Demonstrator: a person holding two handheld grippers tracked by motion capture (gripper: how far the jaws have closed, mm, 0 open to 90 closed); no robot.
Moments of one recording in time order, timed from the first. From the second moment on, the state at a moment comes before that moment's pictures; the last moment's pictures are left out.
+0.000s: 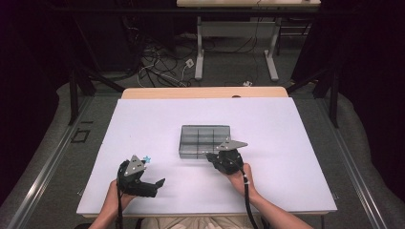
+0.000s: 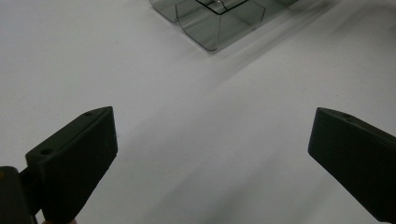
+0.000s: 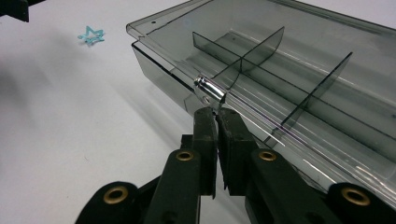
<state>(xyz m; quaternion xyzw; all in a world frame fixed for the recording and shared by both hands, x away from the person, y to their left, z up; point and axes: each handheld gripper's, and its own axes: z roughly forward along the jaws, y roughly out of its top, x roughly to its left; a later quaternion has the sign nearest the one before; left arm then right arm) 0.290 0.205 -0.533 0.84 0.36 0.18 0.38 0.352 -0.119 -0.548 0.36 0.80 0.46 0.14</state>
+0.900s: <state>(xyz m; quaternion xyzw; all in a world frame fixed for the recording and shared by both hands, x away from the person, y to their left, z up) 0.300 0.195 -0.531 0.84 0.34 0.17 0.38 0.355 -0.117 -0.548 0.36 0.79 0.47 0.13</state>
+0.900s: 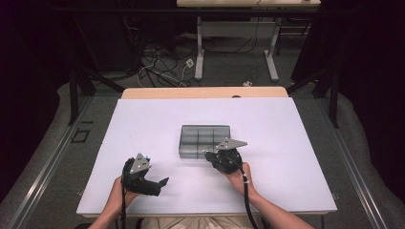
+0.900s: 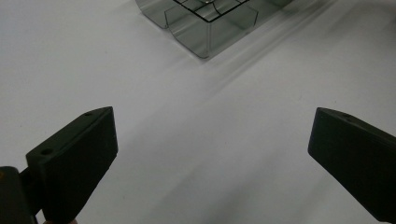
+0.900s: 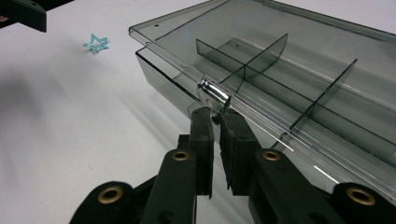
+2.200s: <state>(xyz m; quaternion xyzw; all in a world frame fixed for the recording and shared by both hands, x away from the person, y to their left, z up) 0.361 0.129 -0.516 0.84 0.36 0.21 0.36 0.360 -0.116 -0.535 0.35 0.80 0.47 0.12</state>
